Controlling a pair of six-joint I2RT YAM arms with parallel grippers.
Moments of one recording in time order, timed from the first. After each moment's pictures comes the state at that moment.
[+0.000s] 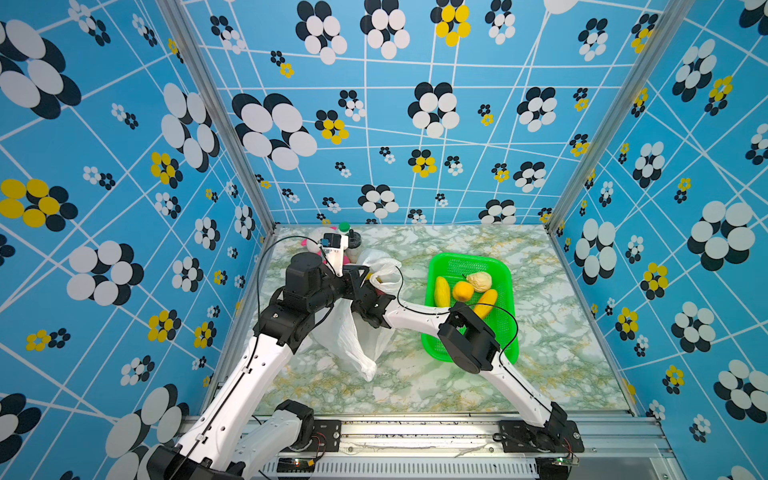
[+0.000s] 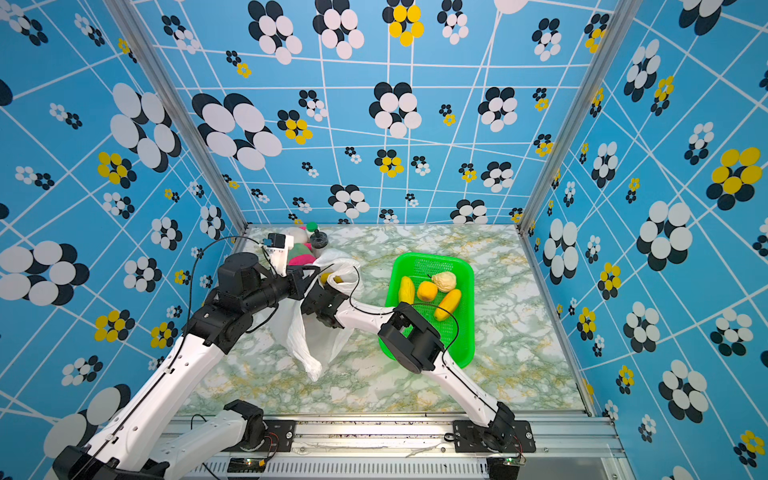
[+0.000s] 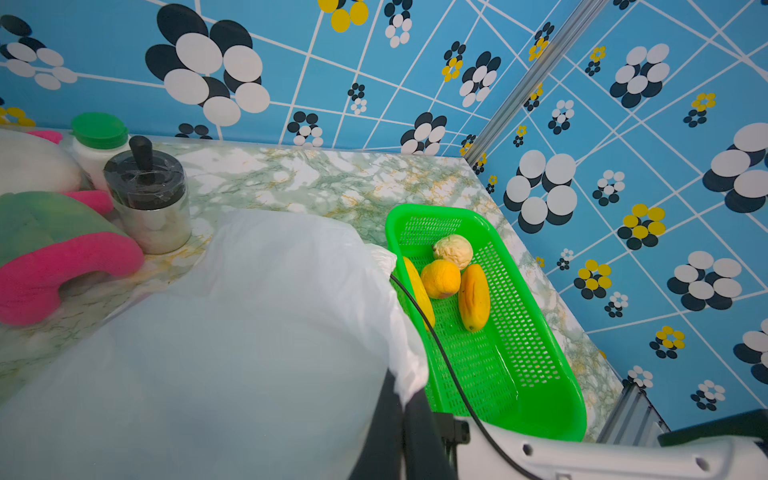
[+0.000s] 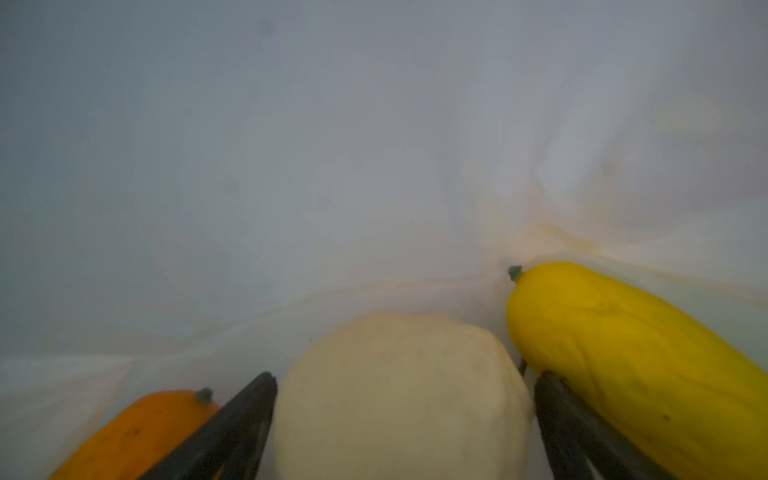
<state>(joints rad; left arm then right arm) -0.33 1.00 1.00 -0.33 0.36 -0.38 1.00 2.56 2.05 -0.12 0.36 0.27</state>
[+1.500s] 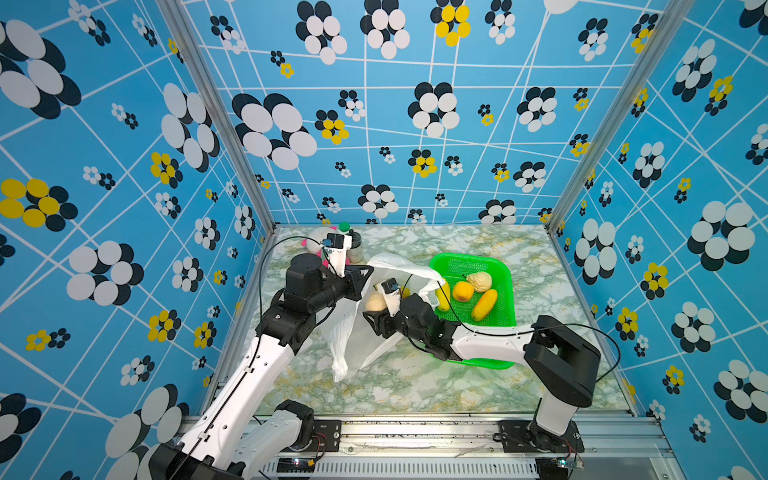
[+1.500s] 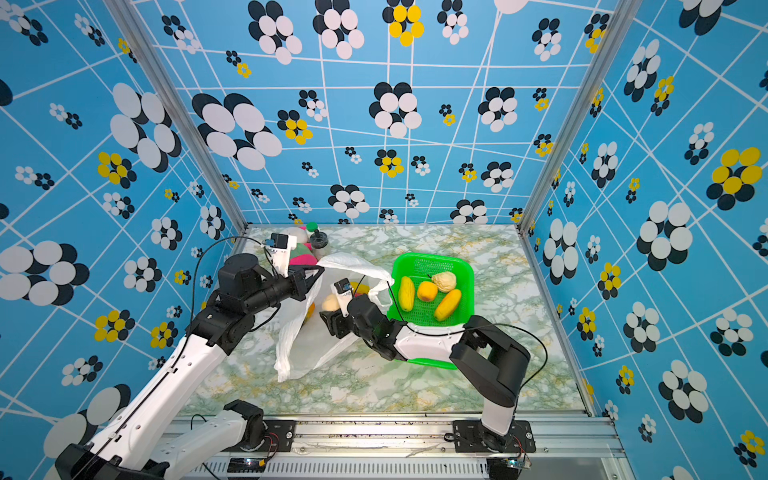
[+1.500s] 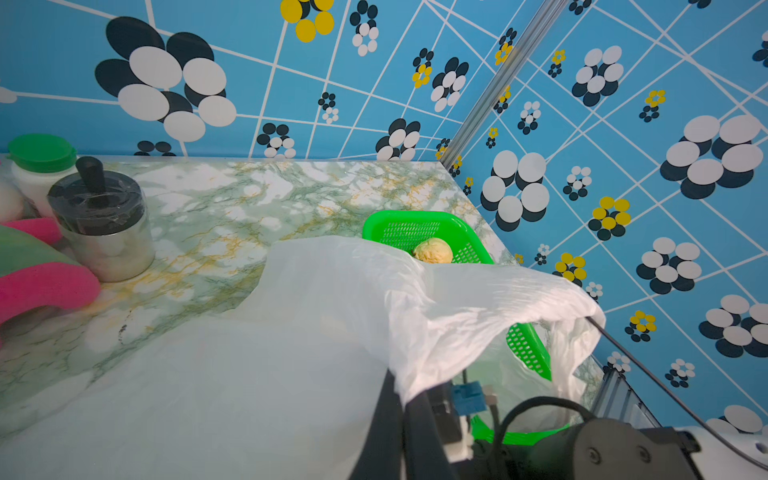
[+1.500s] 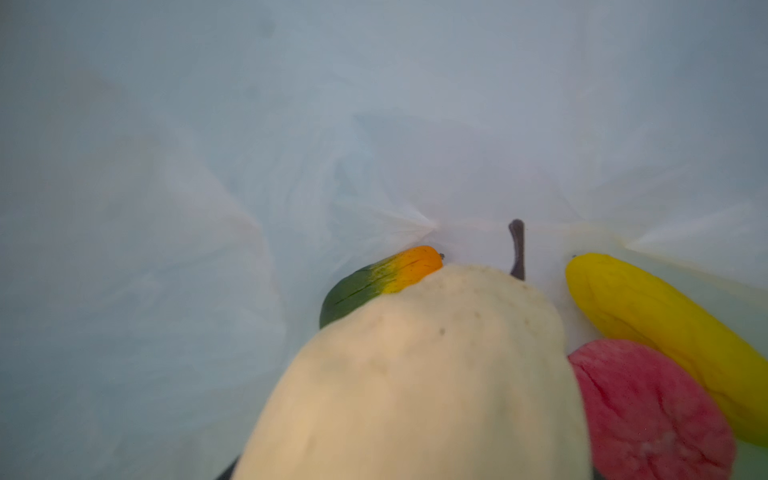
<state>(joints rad) -0.33 1.01 0.96 -0.24 0.43 -0.38 1.01 1.73 0.94 0.47 0.05 0.33</state>
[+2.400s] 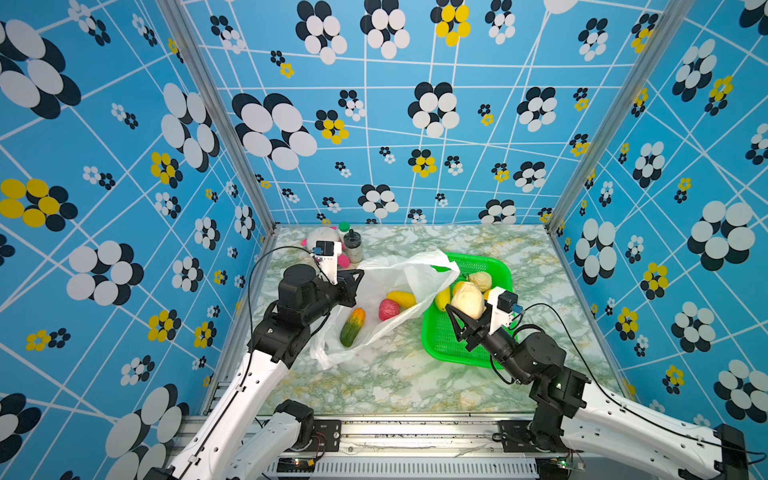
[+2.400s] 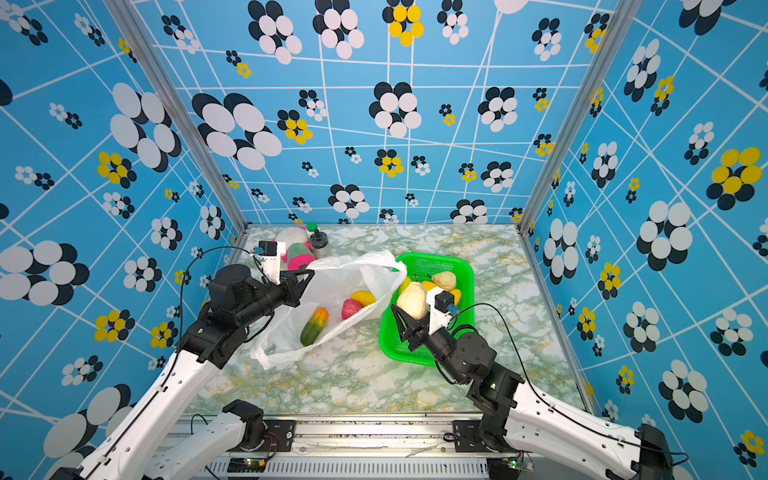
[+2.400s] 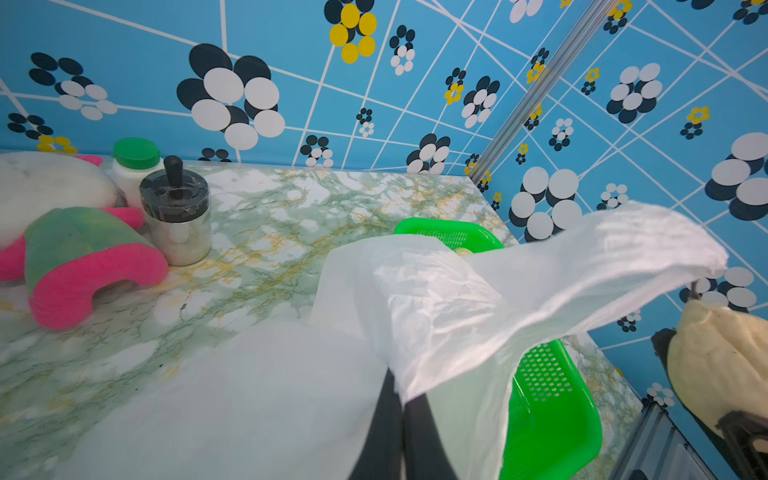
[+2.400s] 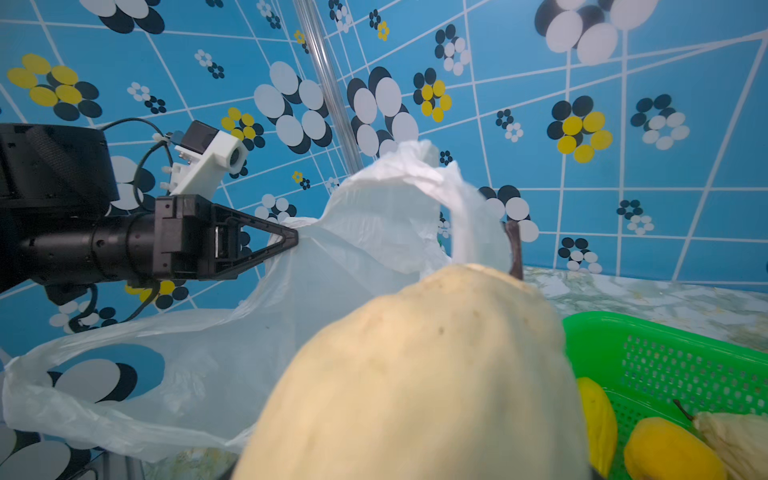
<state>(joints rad) -0.33 0.91 0.91 -0.28 0.29 -0.38 0.99 0.69 0.47 0.31 0.38 0.22</state>
